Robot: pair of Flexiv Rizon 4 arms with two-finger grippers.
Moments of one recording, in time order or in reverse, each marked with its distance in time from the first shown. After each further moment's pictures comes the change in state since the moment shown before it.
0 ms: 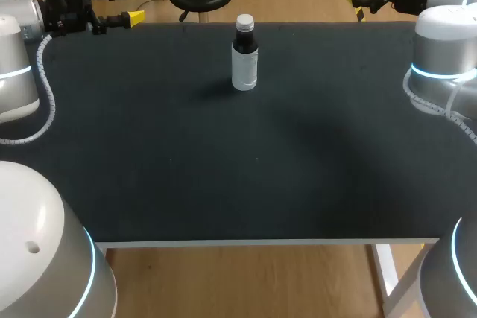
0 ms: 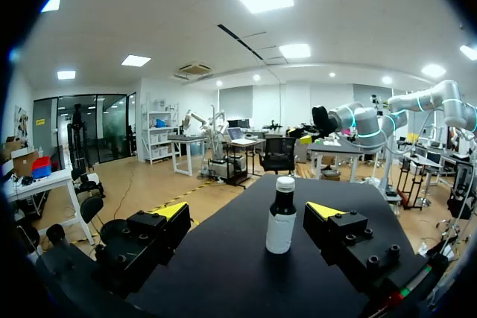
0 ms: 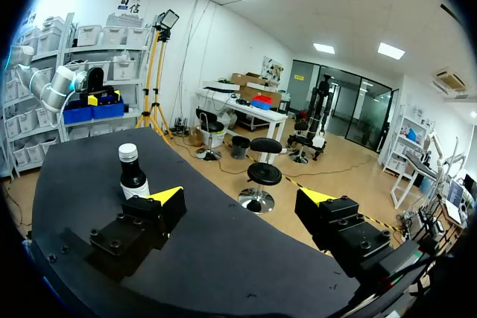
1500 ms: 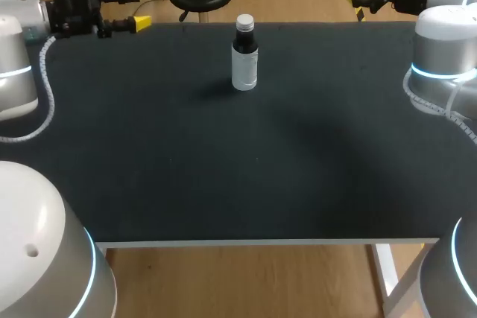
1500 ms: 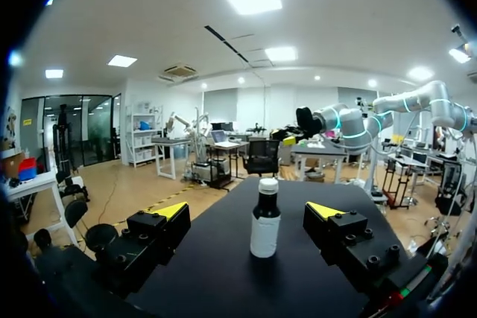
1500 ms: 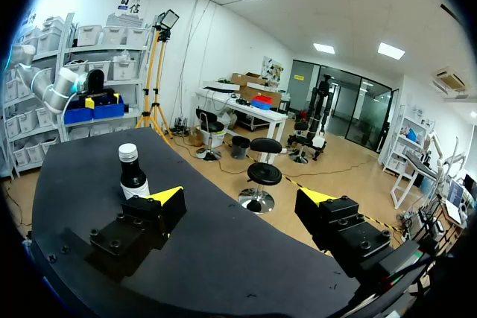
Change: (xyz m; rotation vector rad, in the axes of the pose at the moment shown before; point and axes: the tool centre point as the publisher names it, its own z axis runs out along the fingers) left arm 0.016 0.005 0.016 0.023 0.121 0.001; right arm 0.000 0.000 0.000 0.000 0.000 0.000
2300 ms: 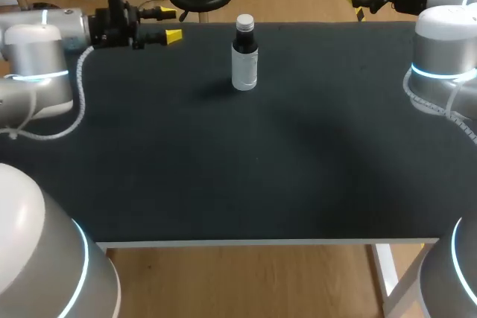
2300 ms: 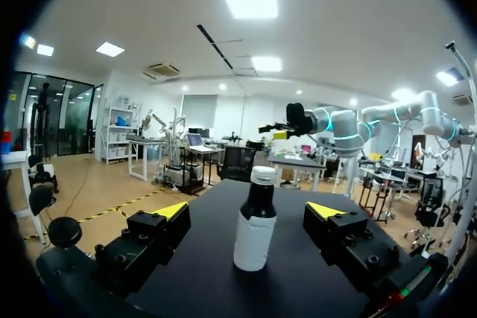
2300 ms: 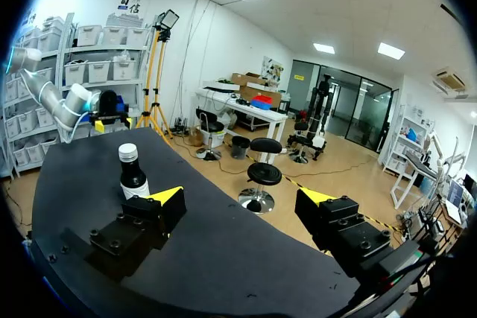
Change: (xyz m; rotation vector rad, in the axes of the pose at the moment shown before) left arm -0.006 0.051 0.079 0.071 0.149 -0.087; right arm 0.000 0.000 0.000 0.000 0.000 0.000
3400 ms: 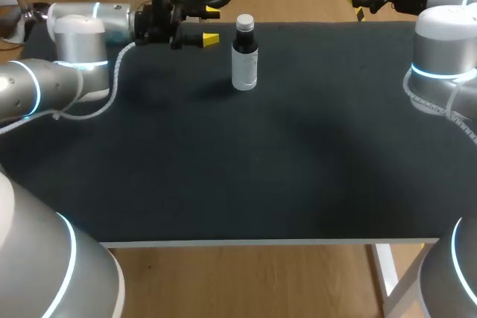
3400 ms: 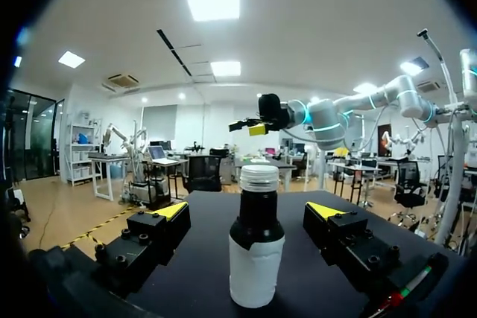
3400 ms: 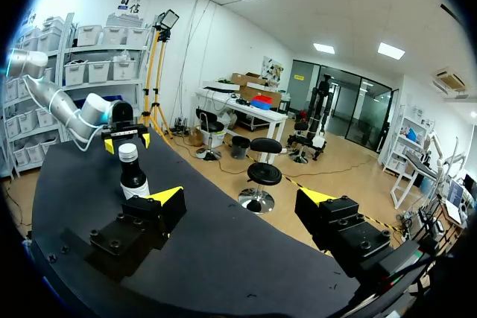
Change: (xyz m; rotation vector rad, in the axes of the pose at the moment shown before) left arm -0.001 0.014 0.094 0.046 0.239 0.093; right arm 0.000 0.000 0.000 0.000 0.000 0.000
